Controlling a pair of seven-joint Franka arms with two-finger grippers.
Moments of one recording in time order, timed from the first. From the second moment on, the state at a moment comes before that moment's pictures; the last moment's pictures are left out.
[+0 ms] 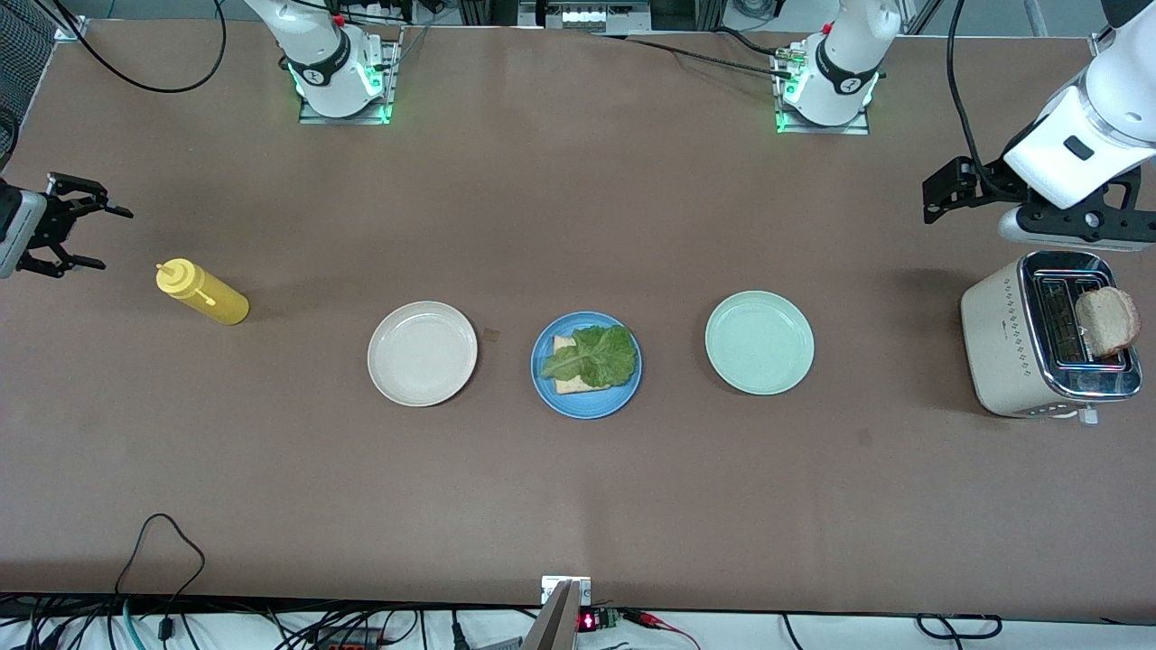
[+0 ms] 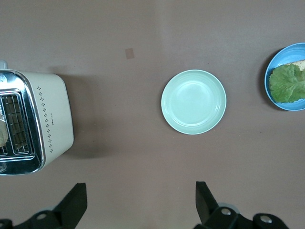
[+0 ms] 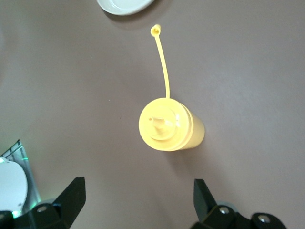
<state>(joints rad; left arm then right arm) -0.05 0.03 -0.08 -1.54 0.01 1.51 -0.06 -0.43 0.21 -0.12 -1.92 0.33 1.76 -1.67</state>
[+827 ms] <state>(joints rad) -0.05 0.03 -0.08 -1.54 0.01 1.50 -0.06 -0.60 0.51 -0.11 -1.85 0.63 1.73 -2.24</state>
